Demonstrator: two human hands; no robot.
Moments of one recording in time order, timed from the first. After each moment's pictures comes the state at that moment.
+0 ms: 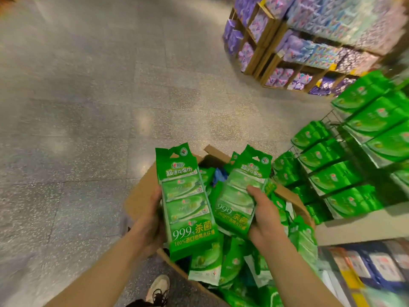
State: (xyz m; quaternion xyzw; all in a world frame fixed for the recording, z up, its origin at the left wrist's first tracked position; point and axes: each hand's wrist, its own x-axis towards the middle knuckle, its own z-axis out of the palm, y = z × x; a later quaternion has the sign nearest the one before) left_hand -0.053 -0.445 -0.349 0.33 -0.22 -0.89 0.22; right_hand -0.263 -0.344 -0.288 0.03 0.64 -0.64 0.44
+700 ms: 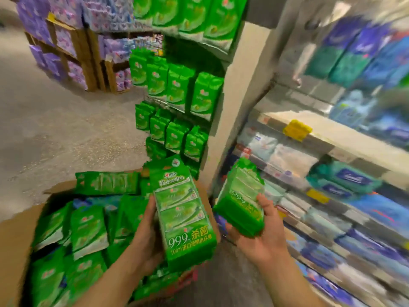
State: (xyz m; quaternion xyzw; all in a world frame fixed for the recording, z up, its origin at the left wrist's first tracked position) left_hand -0.232 -0.220 -0.263 0.24 -0.32 -0.91 -0.09; right_hand -0.293 -0.003 -0.219 0.20 0.41 -0.85 0.25
